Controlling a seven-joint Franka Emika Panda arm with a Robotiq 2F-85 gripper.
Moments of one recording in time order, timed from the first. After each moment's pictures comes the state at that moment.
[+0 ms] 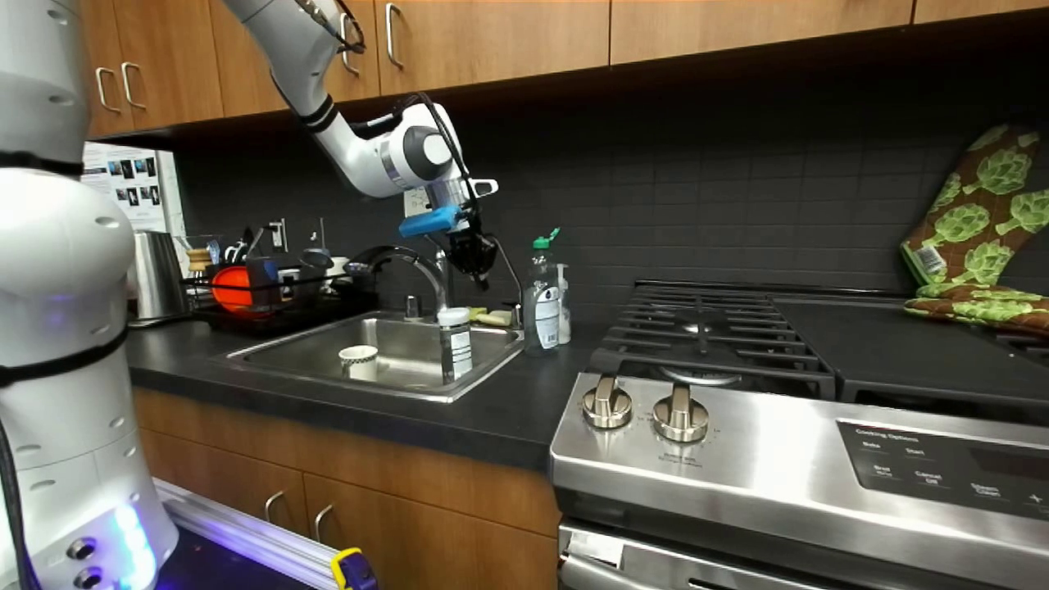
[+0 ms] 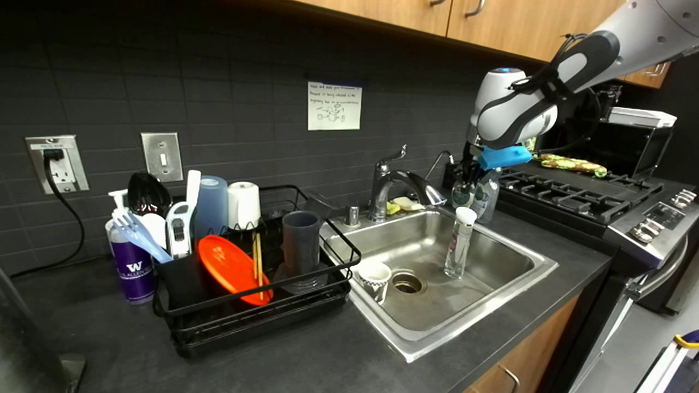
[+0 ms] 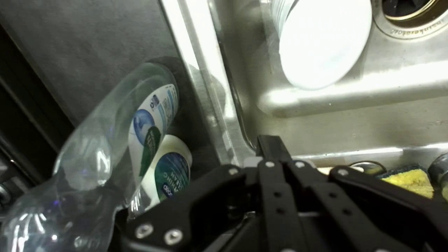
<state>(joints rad) -0.14 0.07 -0.10 -2.22 -0.25 2.57 0.20</state>
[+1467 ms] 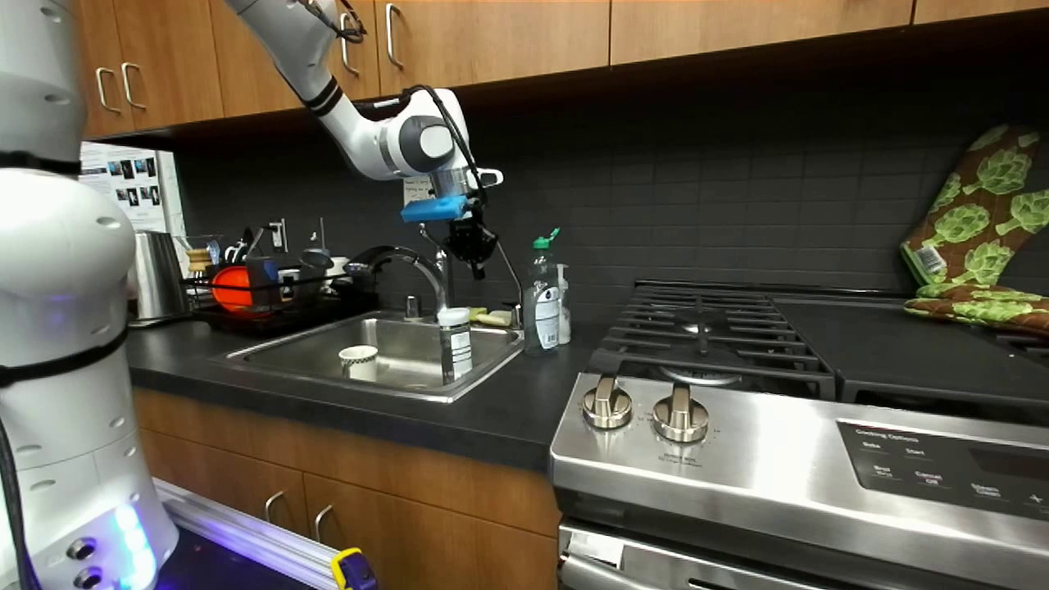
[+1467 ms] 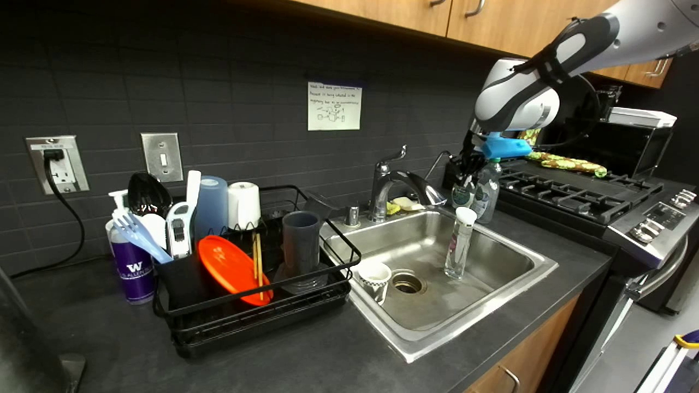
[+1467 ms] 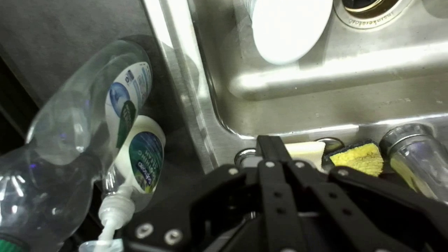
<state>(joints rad) -0.13 0.05 -0.10 -2.20 -0.04 2.55 -0.02</state>
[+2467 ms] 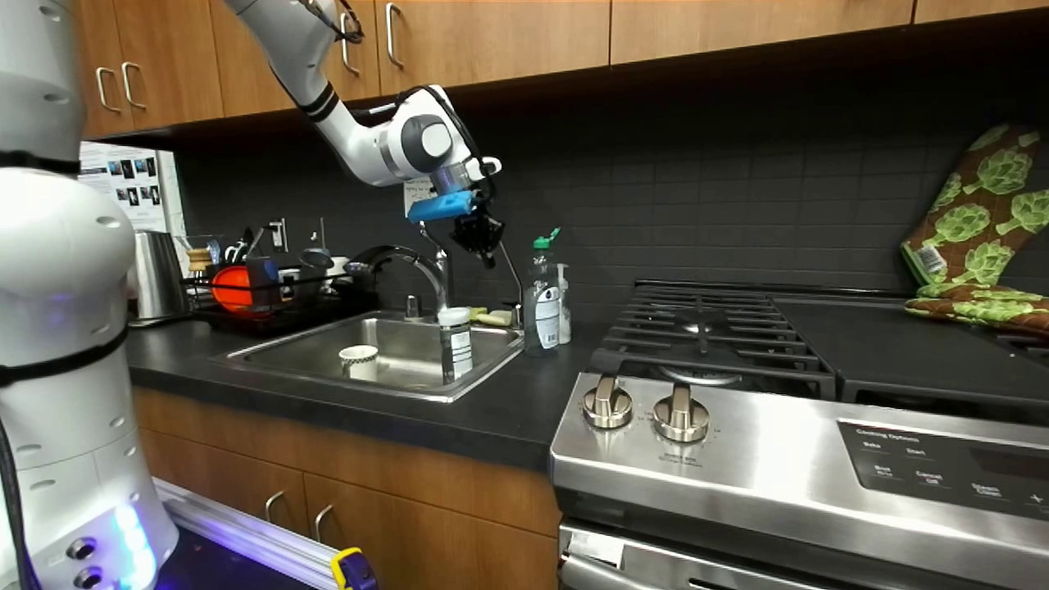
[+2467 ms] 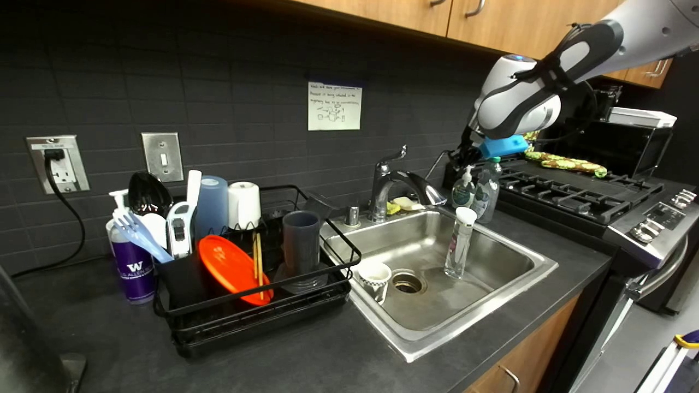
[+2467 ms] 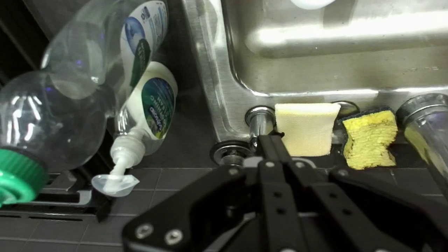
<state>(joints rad) -0.13 0.05 -0.11 -2.21 -0.17 2.71 0.02</state>
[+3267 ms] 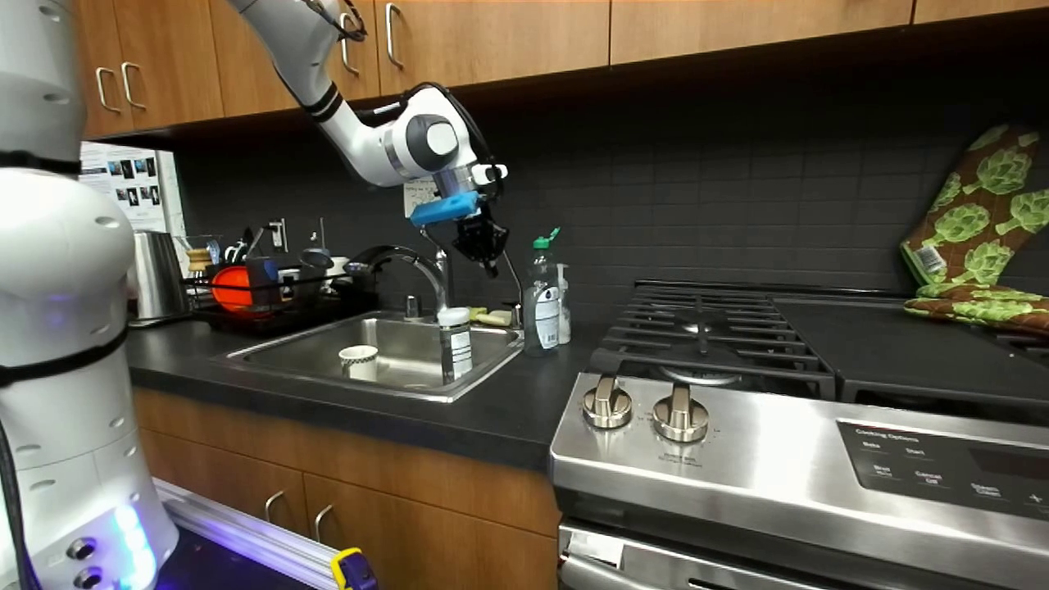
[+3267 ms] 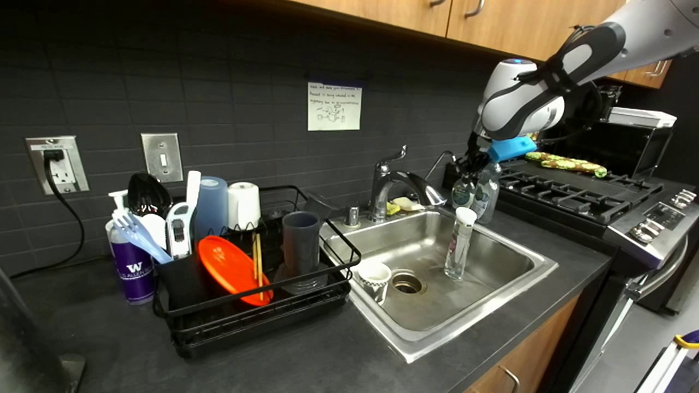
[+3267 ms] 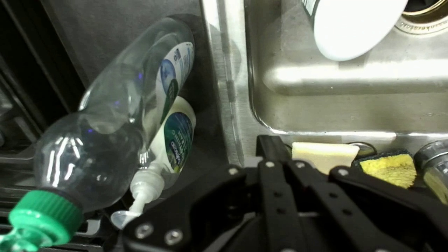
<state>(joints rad) -0.14 0.05 -0.13 -2.21 -0.19 2.61 -0.02</state>
